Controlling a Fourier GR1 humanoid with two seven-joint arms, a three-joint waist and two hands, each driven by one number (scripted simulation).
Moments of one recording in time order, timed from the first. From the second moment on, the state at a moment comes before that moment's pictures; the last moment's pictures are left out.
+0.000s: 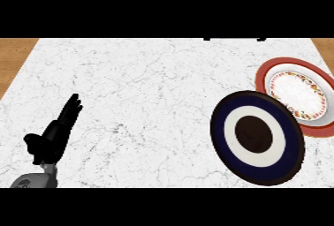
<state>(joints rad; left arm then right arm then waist) -0.06 0.26 0.01 -1.34 0.07 -0.01 -0.13 -0.42 -0.92 -0.37 -0.77 0.39 0.12 -0.59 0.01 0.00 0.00</state>
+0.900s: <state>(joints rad) -0.08 0.25 0.03 -1.32 0.05 -0.03 -0.13 -0.70 -0.64 -0.31 -0.52 0.47 -0.08 -0.41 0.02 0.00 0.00</state>
